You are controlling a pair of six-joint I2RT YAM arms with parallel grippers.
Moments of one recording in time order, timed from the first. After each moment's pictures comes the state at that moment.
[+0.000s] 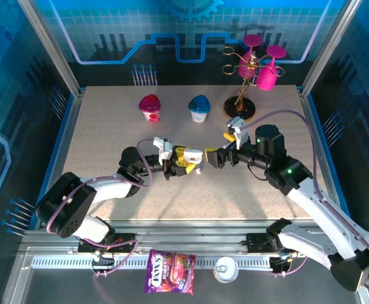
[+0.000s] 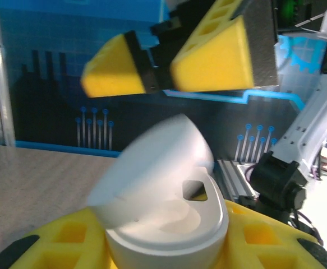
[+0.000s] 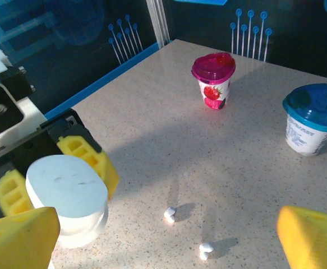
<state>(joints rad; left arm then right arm) -0.51 1.46 0.48 1.23 0.89 -0.27 0.52 0.92 0.92 -0.37 -0.32 0.11</state>
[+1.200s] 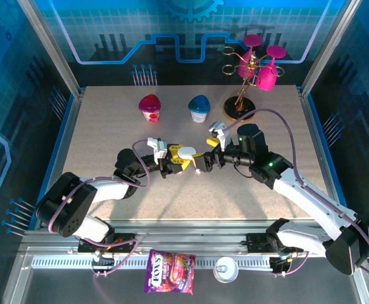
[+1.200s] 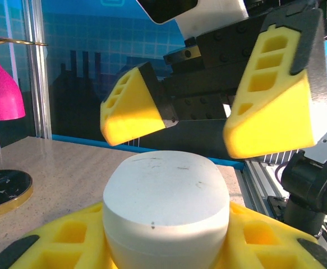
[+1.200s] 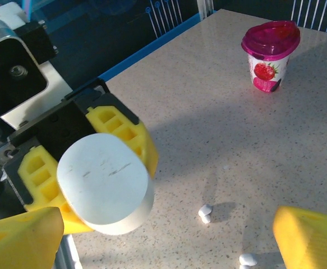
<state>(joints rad) -0.47 1.46 0.44 1.26 0.84 -0.25 0.60 1.10 0.91 -0.25 -0.41 0.10</state>
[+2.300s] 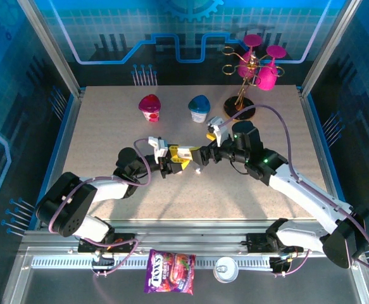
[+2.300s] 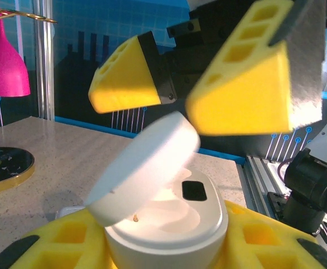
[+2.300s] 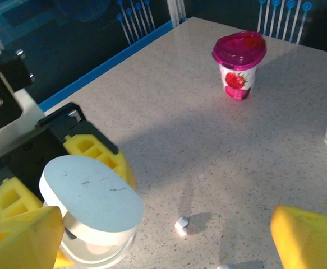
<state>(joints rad) -0.46 1.46 0.44 1.20 0.84 -0.27 0.61 1.15 0.95 -0.22 -0.28 0.11</state>
